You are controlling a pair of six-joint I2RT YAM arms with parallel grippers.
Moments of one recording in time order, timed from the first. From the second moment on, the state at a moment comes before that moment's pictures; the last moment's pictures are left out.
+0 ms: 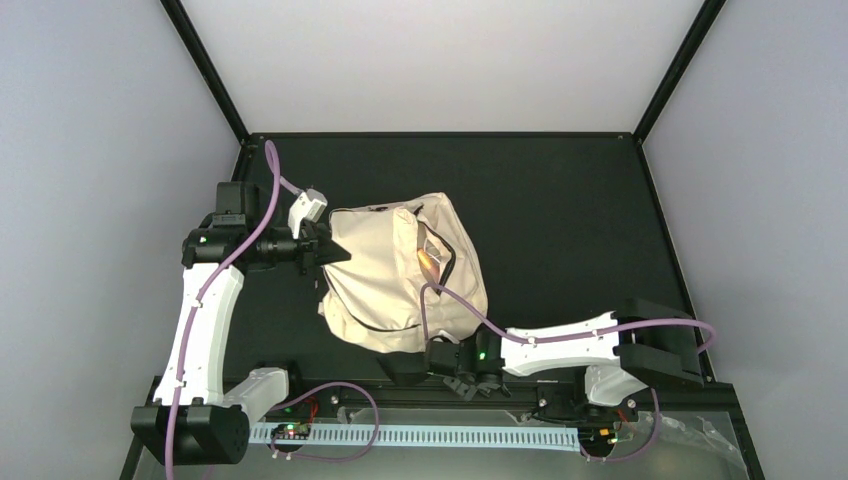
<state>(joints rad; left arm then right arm) 0.05 1.04 1.13 -1.07 1.09 0.46 1.44 1.48 0.74 -0.65 0.16 0.51</state>
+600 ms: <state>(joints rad) 0.05 1.02 1.13 -1.07 1.08 0.45 1.48 1.11 0.72 -0.59 0.02 0.39</state>
